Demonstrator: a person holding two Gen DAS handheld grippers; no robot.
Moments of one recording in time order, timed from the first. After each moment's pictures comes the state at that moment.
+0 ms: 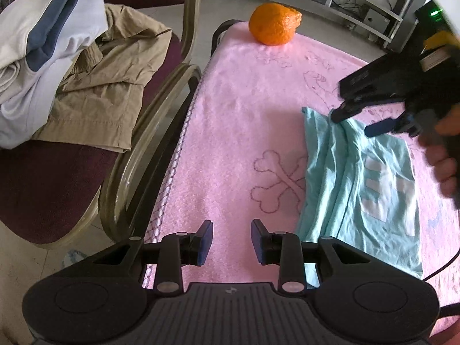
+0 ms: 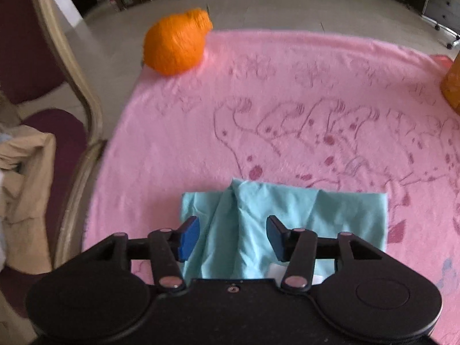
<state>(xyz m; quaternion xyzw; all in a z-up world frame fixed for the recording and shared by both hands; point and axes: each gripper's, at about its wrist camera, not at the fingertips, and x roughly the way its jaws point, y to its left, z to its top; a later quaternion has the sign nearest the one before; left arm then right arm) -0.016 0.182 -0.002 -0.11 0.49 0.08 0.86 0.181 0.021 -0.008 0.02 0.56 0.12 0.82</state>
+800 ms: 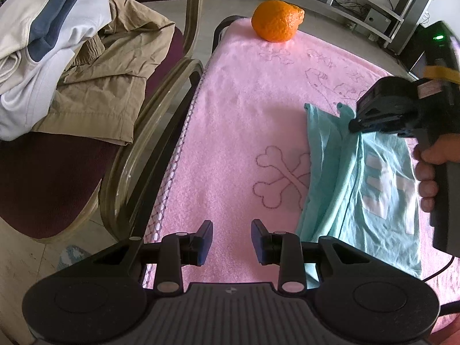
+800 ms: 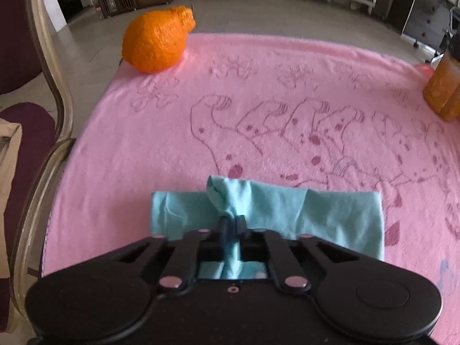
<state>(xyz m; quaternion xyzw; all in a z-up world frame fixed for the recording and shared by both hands) -0.019 0.187 -0.003 -0.12 0.50 0.07 0.86 0.164 0.022 -0.025 -0.01 0.51 0.09 0.85</state>
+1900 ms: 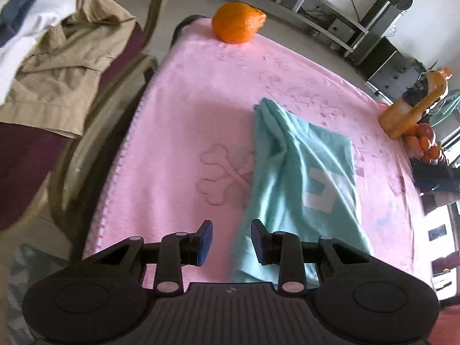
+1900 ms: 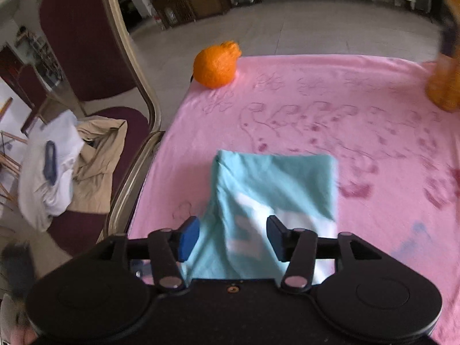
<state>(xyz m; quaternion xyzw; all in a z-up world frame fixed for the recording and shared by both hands) -0.021 0.179 -0.002 -0.18 0.48 -0.02 0.86 0.083 -0.085 0.083 0.07 0.51 0.22 0.83</state>
